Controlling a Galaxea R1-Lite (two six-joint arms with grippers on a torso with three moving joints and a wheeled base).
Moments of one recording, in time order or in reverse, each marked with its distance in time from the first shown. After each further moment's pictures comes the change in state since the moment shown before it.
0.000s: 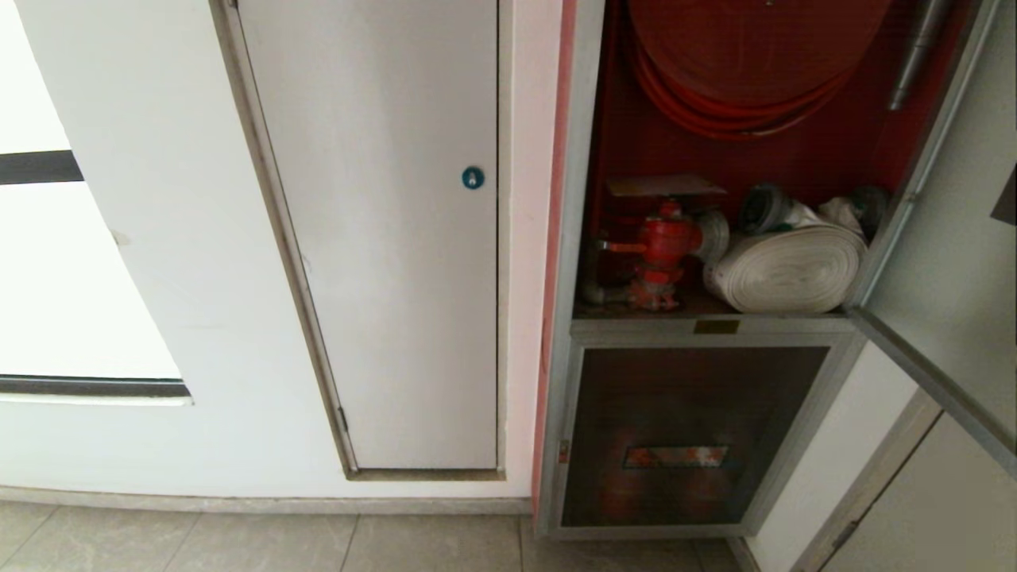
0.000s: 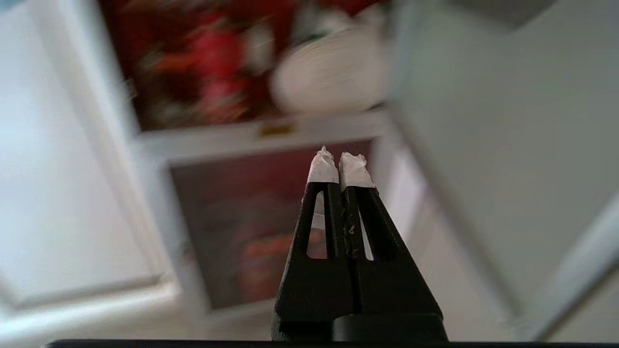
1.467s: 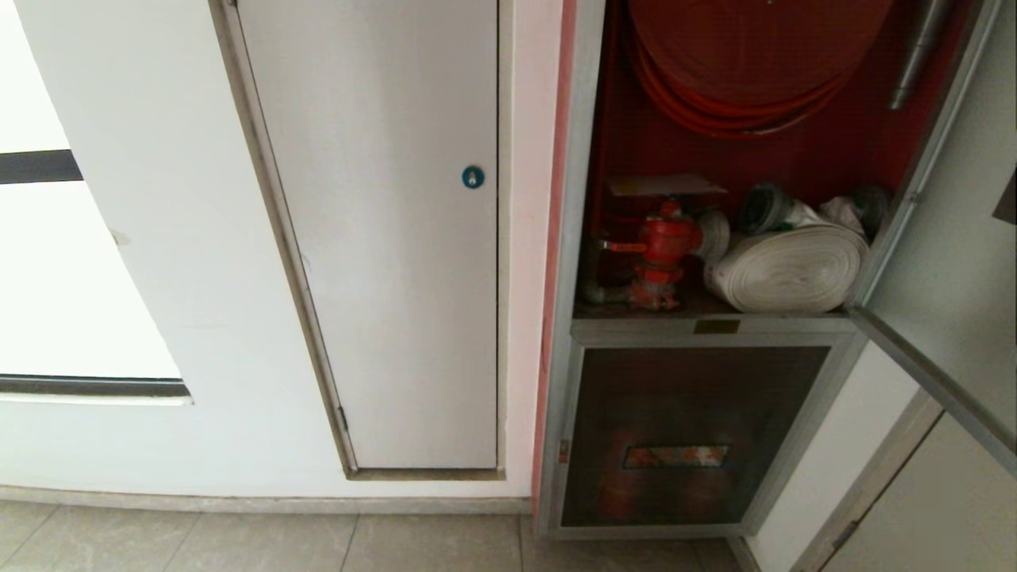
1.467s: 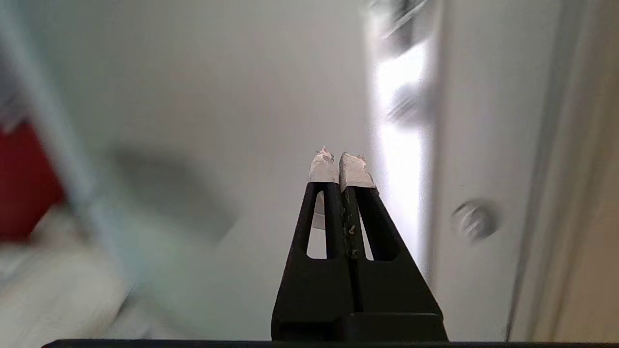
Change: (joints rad) left arm 0.000 0.000 0.000 0.000 0.000 0.000; right arm -0.651 0.626 -0.340 -0.565 -0.251 -0.024
